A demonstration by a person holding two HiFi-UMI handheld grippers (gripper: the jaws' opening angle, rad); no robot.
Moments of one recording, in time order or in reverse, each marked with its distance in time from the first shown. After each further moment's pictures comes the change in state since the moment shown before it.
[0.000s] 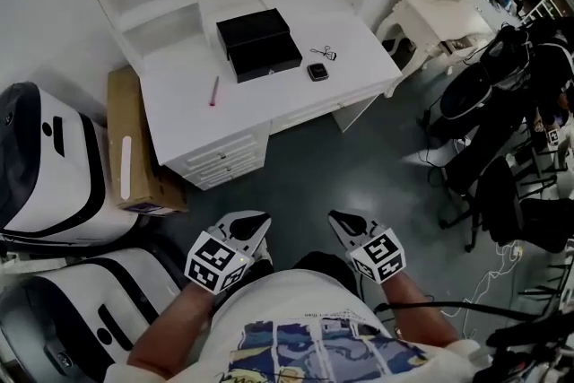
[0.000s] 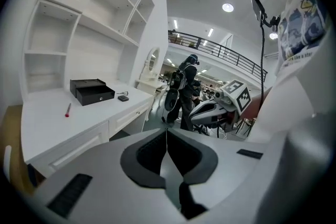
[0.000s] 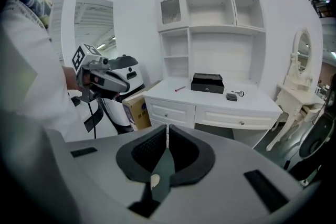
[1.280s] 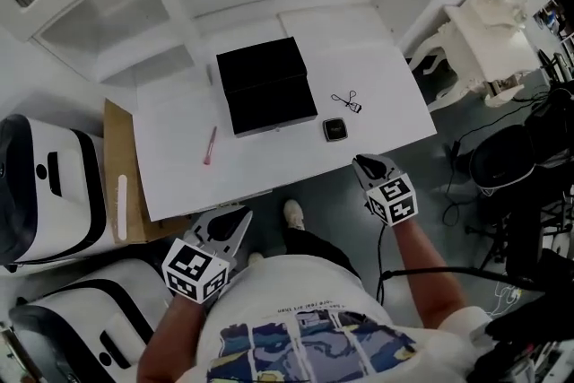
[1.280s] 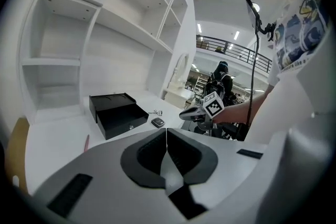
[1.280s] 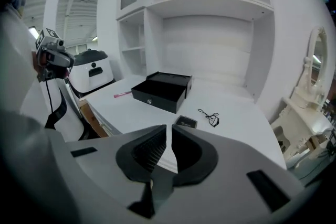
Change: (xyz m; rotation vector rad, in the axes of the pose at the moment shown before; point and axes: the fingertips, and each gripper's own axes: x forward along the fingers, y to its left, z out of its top) left arm 0.085 0.187 0.141 -0.114 -0.063 0.249; right arm 0.195 -0.325 0.110 -0.074 0.040 -0.035
